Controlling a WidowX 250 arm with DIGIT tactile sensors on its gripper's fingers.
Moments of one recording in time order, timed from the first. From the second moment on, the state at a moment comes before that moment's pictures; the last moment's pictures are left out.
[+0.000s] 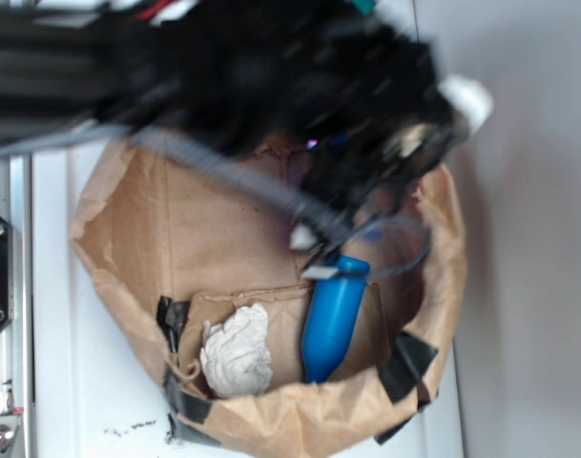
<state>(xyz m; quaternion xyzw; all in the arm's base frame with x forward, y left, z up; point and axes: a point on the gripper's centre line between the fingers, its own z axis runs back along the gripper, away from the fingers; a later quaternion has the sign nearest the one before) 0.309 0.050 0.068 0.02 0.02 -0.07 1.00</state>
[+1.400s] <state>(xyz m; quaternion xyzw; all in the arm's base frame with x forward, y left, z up) 0.328 0.044 0.031 0.02 0.01 -0.04 1.00</state>
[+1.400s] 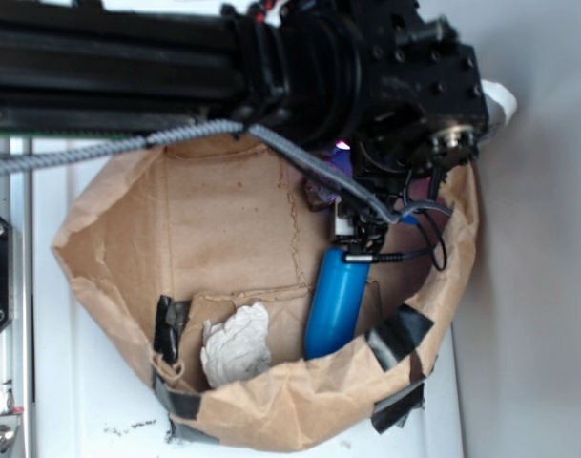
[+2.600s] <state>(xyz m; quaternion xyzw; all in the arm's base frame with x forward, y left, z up) 0.272 0.046 0.112 -0.05 -0.06 -0.05 1.00</state>
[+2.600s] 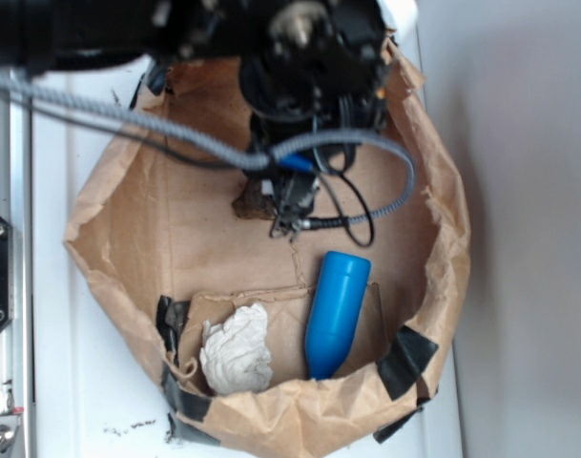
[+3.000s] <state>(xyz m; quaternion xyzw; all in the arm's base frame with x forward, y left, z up) 0.285 0.054 0.083 -0.02 -0.03 -0.05 1.00</state>
